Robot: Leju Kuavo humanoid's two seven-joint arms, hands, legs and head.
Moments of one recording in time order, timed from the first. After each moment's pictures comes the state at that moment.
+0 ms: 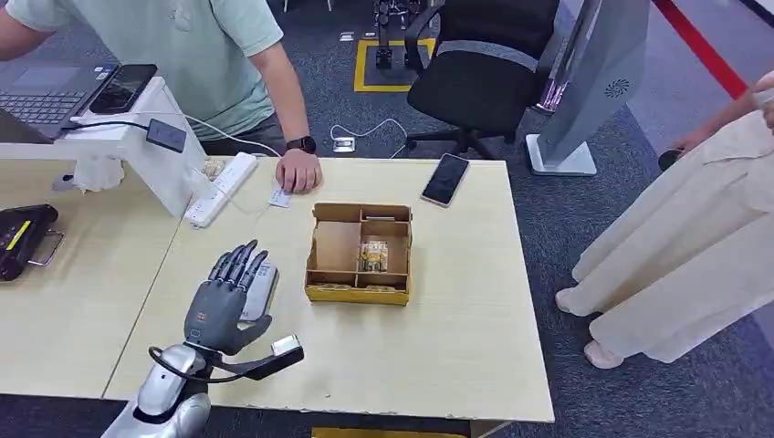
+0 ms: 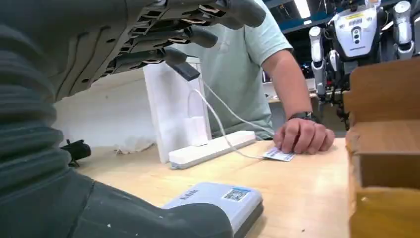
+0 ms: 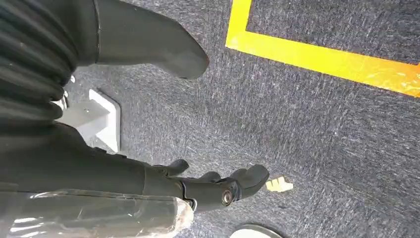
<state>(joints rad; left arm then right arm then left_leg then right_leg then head) -0.12 0.24 -0.43 -1.36 -1.14 0.43 -0.19 -0.05 0.18 -0.79 -0.21 1.42 -0.44 -0.21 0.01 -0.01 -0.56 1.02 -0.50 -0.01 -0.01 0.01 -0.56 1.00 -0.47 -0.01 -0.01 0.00</state>
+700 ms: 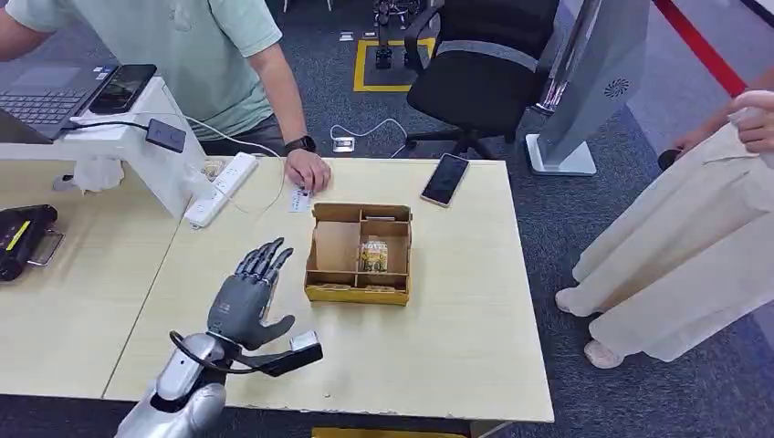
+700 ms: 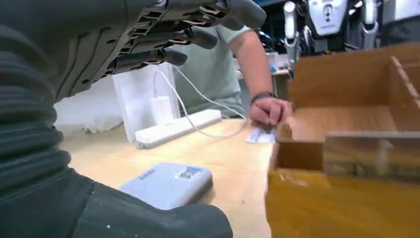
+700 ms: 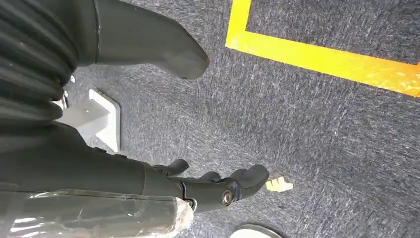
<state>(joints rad) -0.16 0.21 -0.50 -1.38 -1.04 0.29 -0.19 -0.05 0.18 -0.79 -0.21 1.42 -0.44 -0.21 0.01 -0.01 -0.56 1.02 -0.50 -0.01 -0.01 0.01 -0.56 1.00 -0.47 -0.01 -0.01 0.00</state>
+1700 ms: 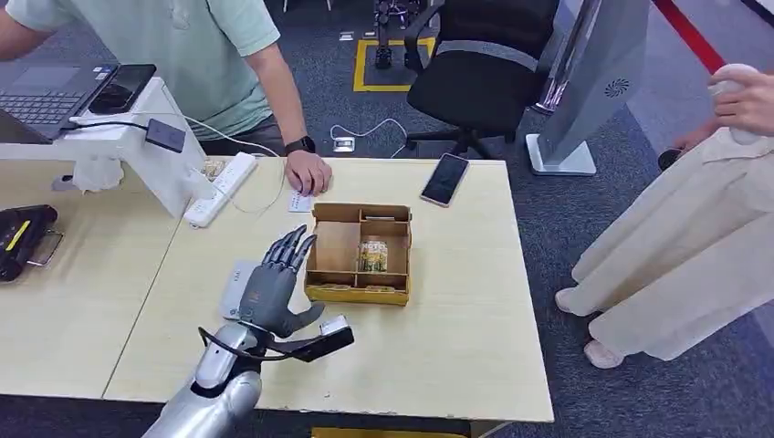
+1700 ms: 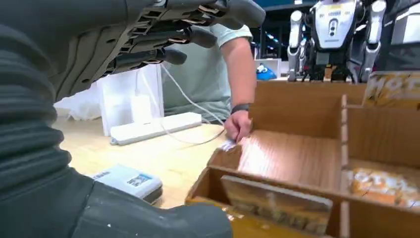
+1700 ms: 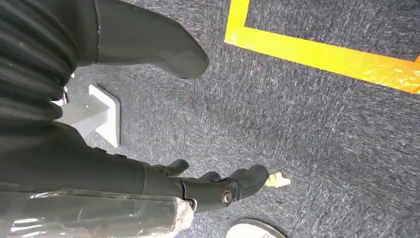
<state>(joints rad) -0.25 0.08 -0.55 -1.24 -1.02 0.41 -0.17 -0.06 0.18 -0.78 -0.21 1.43 -0.44 -0.19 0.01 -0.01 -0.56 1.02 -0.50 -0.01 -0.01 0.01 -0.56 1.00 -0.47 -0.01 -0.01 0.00</state>
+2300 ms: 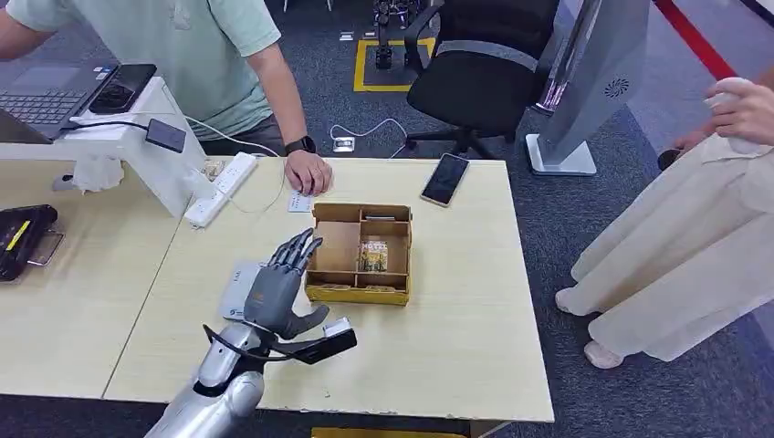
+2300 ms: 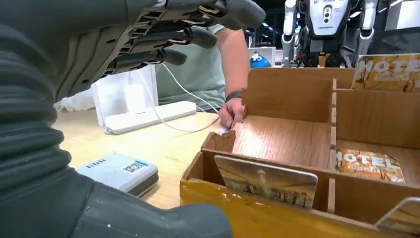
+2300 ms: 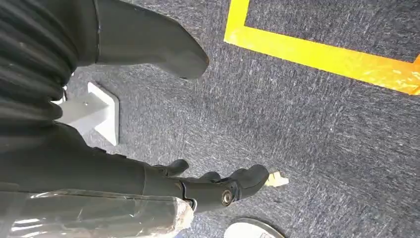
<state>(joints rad) -0.25 0.07 -0.56 -1.23 -1.00 0.36 -0.18 -0.06 0.18 -0.77 -0.21 1.43 -0.44 -0.19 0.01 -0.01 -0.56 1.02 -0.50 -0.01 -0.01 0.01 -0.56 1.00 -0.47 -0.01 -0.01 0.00</state>
